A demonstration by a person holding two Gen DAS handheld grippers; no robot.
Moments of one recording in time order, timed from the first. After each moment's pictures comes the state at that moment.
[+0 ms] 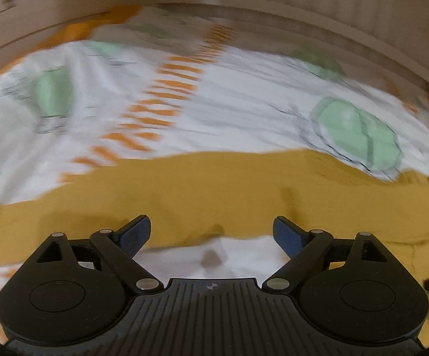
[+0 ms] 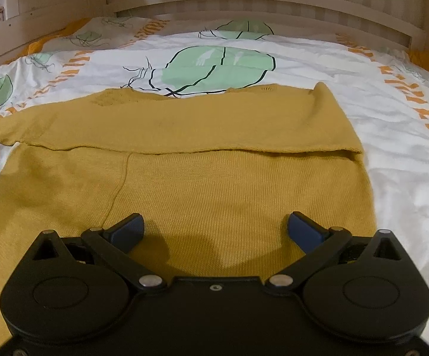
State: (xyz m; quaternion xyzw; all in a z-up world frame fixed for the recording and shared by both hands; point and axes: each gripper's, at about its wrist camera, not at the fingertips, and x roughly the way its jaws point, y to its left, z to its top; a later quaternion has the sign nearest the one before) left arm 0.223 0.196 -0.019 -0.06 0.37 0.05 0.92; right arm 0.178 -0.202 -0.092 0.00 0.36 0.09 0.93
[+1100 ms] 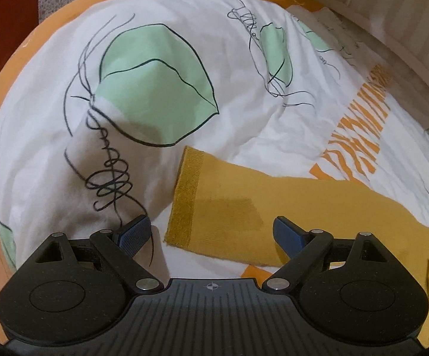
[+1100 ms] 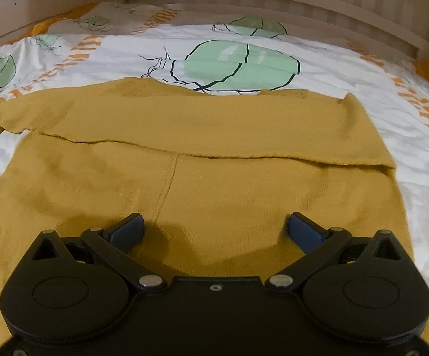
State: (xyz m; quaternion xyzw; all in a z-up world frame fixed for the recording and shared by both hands) left arm 0.178 0.416 -0.059 -0.24 0.40 0.22 0.86; right arm 0.183 -0.151 -0.090 -0.04 0.37 0.08 0.92
